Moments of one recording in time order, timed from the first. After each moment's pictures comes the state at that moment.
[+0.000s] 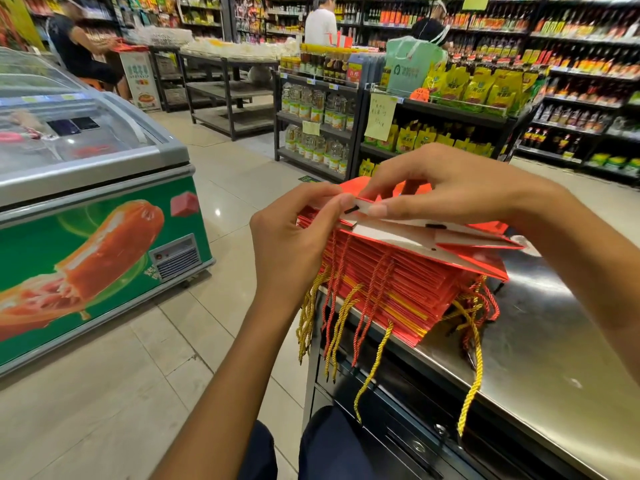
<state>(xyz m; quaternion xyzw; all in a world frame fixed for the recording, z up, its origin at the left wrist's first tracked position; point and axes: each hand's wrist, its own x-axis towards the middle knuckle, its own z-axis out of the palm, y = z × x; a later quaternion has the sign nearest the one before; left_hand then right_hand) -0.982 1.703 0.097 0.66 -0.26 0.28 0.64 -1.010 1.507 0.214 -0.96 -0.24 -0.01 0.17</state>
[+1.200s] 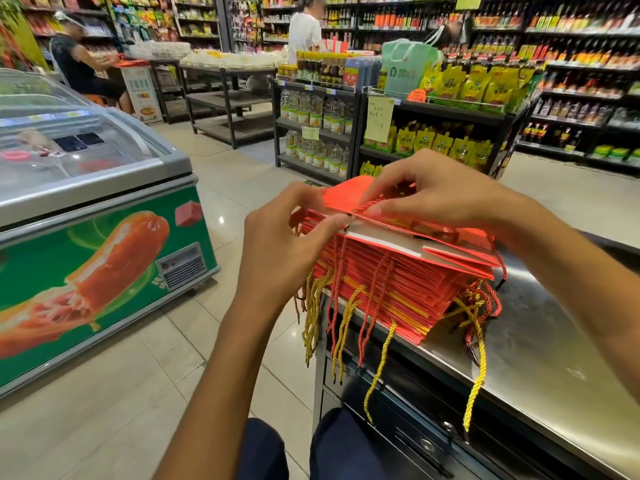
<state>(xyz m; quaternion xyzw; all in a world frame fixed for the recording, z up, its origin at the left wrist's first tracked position) -0.985 1.726 0.111 0.76 -0.27 0.20 0.56 -1.001 1.501 0.193 -0.95 -0.19 -0.06 0.23</state>
